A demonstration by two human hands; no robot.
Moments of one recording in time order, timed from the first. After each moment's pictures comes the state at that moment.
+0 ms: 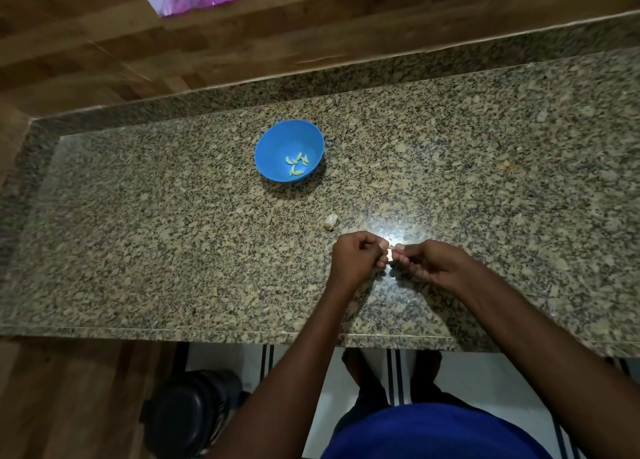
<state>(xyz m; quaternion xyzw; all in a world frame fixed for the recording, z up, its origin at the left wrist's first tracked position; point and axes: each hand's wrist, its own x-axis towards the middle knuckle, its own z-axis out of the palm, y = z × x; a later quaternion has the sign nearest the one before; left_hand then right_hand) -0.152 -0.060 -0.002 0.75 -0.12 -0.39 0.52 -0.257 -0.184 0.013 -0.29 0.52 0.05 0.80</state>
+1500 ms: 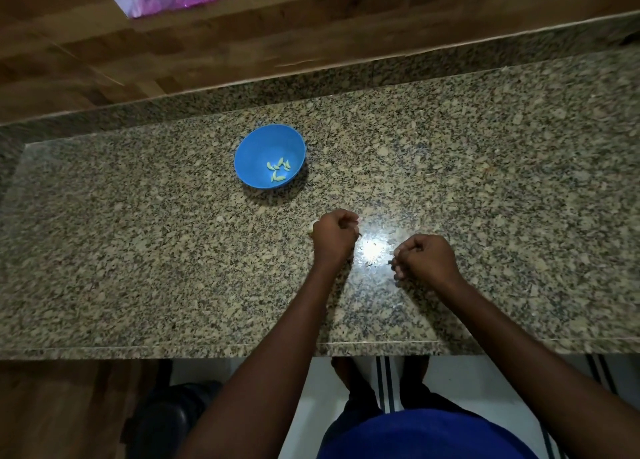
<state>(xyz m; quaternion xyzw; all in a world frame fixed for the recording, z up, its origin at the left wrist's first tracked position) -0.113 -0.097 -0.016 0.85 -0.20 -0.25 0.41 -0.275 -0.183 -0.008 -0.58 0.53 -0.07 0.62</state>
